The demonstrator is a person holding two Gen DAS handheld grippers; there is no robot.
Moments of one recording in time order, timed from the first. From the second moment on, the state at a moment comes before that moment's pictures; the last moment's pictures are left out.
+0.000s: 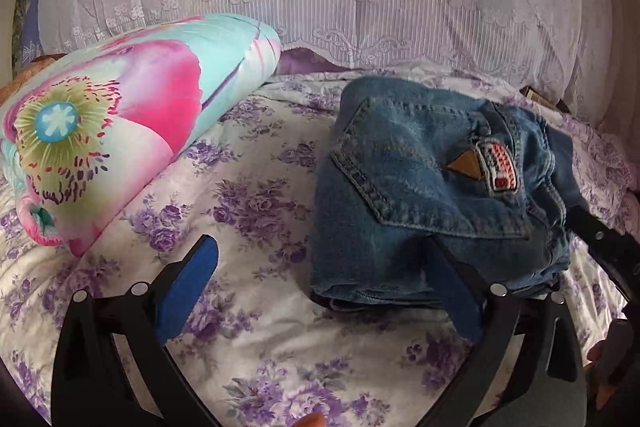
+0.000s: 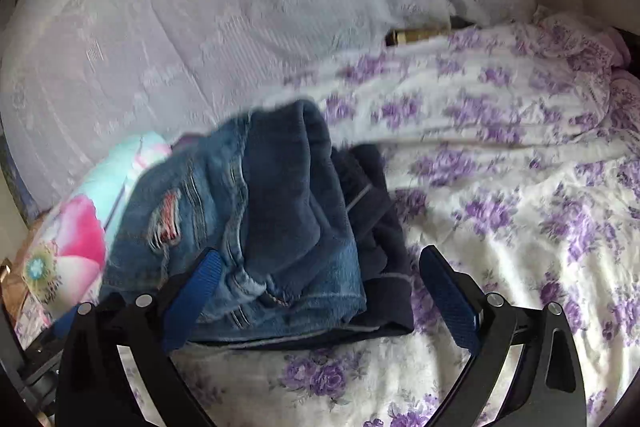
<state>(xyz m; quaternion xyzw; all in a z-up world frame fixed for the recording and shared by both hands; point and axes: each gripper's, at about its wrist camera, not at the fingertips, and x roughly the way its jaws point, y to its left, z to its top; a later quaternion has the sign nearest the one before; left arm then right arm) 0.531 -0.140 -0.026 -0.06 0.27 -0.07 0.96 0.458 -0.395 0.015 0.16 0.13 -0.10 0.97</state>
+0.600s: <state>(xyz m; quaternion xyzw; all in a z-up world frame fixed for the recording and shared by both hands) 0.549 -0.150 -0.017 -0.05 0.24 -0.07 0.97 0.520 -0.391 0.021 0.14 0.14 -0.10 0.97</state>
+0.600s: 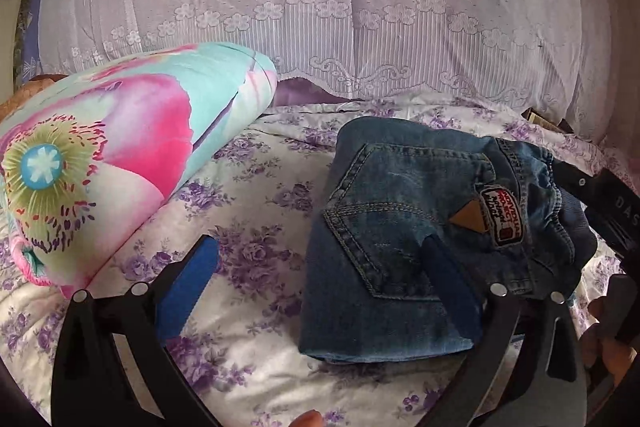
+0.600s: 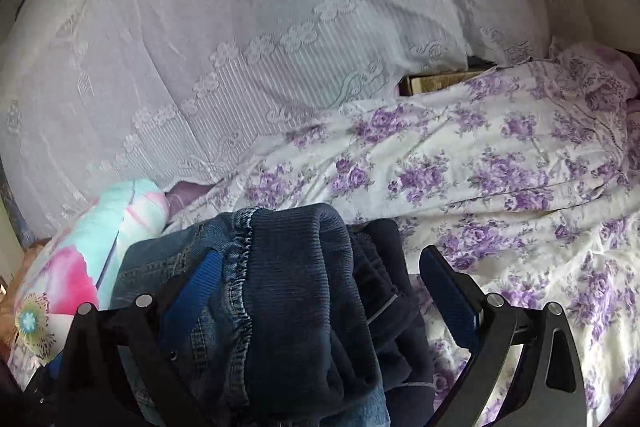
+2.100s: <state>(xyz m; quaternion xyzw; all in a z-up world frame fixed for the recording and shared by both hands) 0.181 -0.113 -0.009 0.01 0.15 -0.05 0.99 0.134 -0.297 0.008 -0.07 0.09 -0.07 0.99</state>
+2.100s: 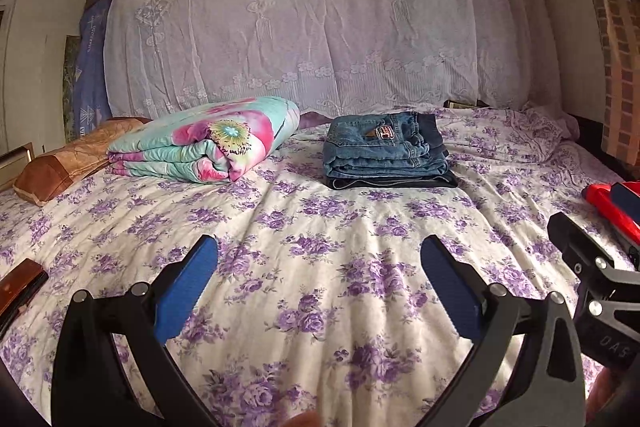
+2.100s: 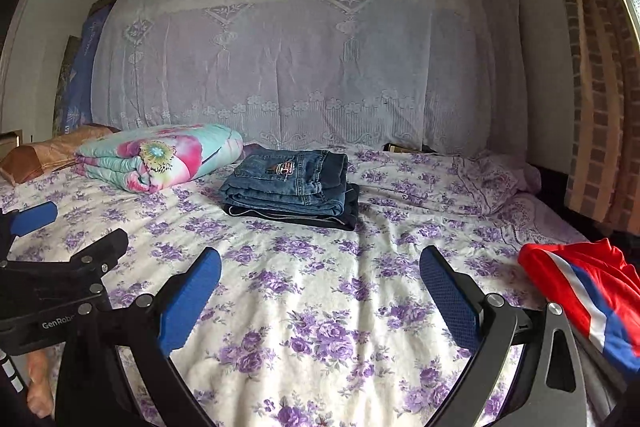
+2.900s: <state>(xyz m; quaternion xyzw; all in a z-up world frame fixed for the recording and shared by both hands) 0.187 -0.124 -0.013 0.04 0.17 -0.06 0.98 0.148 -0.336 0.007 0.06 0.13 -0.04 0.99</state>
